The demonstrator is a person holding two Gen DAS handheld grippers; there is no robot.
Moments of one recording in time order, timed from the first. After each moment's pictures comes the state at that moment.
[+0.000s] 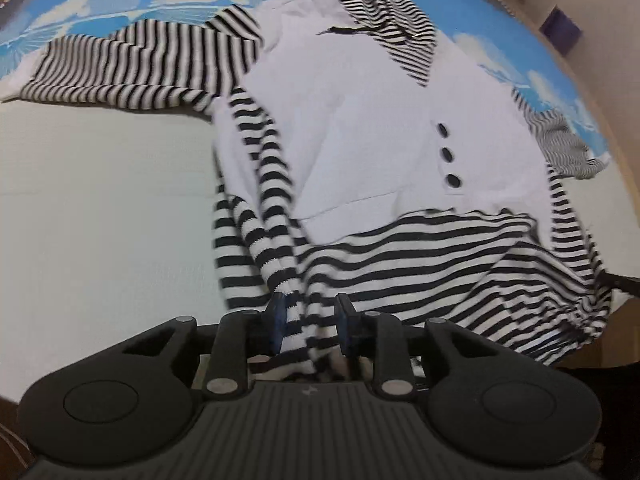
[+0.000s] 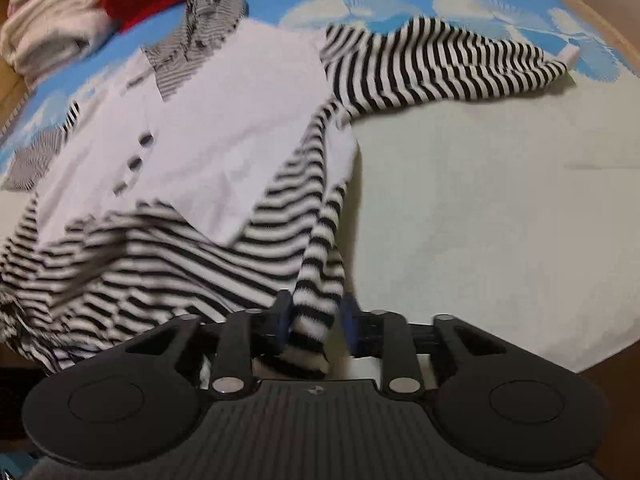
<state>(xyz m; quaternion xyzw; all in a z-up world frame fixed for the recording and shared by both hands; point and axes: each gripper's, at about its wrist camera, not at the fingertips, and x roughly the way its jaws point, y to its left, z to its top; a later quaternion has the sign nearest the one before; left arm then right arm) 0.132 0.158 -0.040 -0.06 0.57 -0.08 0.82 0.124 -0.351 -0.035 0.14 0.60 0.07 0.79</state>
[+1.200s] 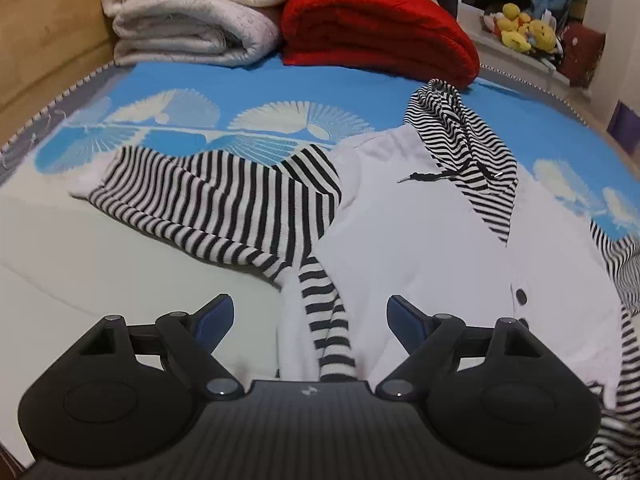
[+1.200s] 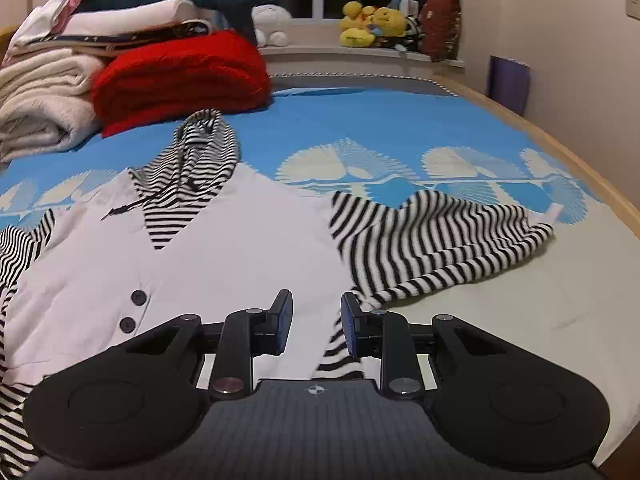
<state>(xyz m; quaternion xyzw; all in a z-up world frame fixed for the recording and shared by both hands) 0.193 0.159 -0.013 -0.06 0.41 0.07 0.91 0.191 -0.272 0.000 0.05 0.43 -0.02 0.90</state>
